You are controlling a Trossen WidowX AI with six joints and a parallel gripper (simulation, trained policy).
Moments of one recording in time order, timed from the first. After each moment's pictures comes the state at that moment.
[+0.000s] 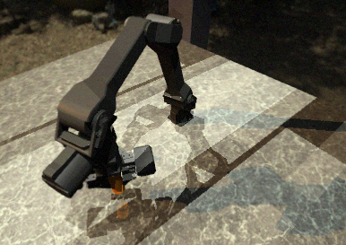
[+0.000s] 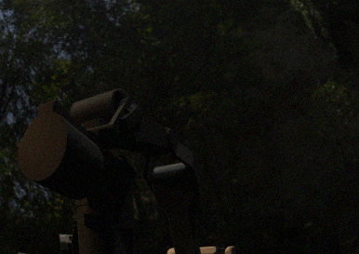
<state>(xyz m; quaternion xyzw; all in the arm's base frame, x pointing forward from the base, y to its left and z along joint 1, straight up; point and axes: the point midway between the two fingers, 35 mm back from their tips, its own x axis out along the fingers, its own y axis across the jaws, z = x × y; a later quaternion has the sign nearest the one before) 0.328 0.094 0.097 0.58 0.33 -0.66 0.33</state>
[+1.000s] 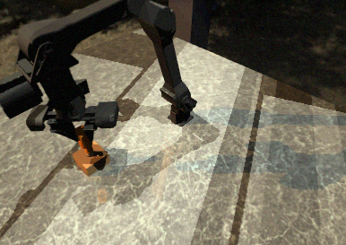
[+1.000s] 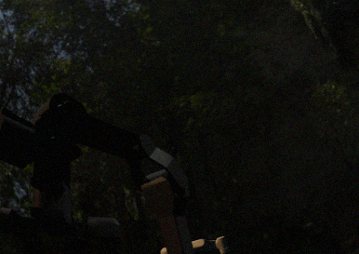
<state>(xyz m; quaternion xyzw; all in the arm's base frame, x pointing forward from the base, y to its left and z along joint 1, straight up) 0.324 -0.022 0.162 0.63 0.27 -0.68 0.26</state>
